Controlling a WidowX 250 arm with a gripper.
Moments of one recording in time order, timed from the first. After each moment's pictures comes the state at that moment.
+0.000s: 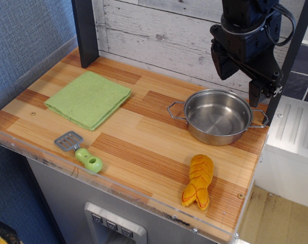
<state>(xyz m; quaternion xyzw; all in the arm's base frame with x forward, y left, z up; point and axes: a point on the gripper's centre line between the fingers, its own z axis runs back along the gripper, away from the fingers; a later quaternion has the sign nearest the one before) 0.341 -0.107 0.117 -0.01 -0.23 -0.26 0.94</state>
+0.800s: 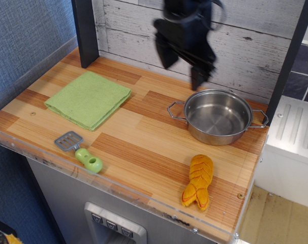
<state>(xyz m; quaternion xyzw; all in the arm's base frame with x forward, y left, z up) 0.350 -0.007 0.111 0.03 -0.19 -0.17 0.97</state>
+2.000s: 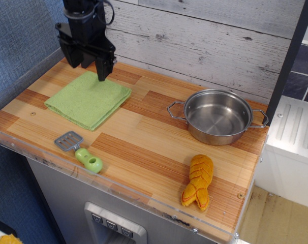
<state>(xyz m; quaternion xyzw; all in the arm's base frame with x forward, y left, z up) 0.341 0.137 0.061 0.07 -0.11 -0.02 0.99</state>
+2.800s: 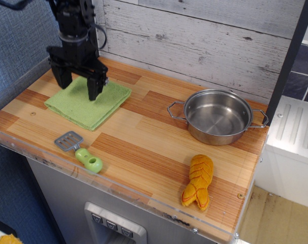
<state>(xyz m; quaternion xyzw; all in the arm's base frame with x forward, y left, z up) 0.324 0.150 0.025 0.08 -0.06 0.04 0.99</state>
